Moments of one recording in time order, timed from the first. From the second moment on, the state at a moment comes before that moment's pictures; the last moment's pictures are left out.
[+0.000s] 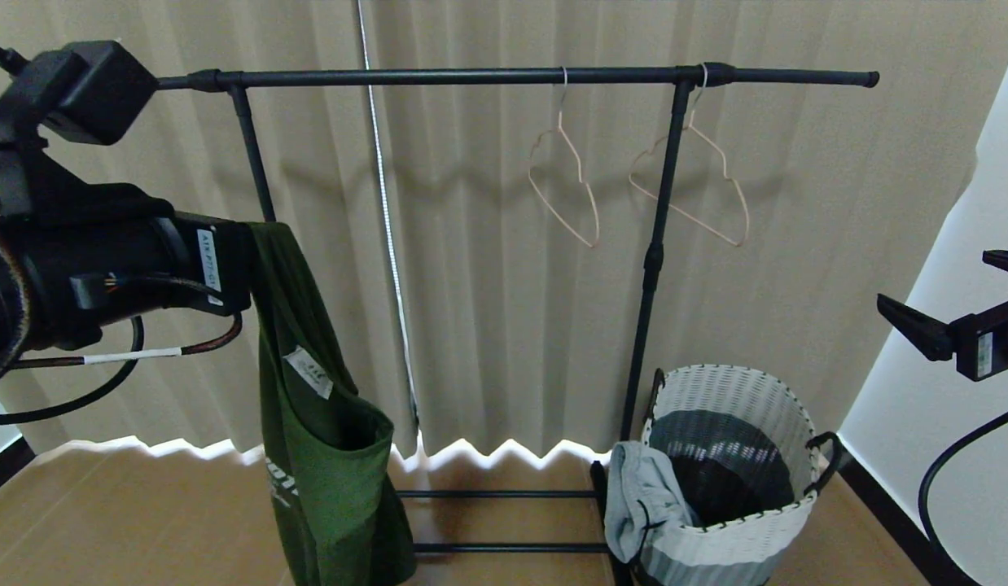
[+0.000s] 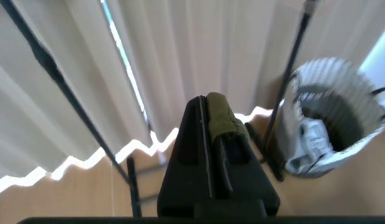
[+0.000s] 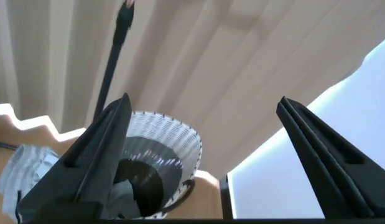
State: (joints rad) left arm -0.42 1.33 -1.02 -0.08 0.13 0.05; right arm -0.10 1.31 -0.59 -0.61 0.08 -0.43
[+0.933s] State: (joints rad) left arm -0.41 1.31 -0.95 -0.13 0.13 0.09; right arm -0.11 1.34 -0.62 -0.59 0.15 -0.39
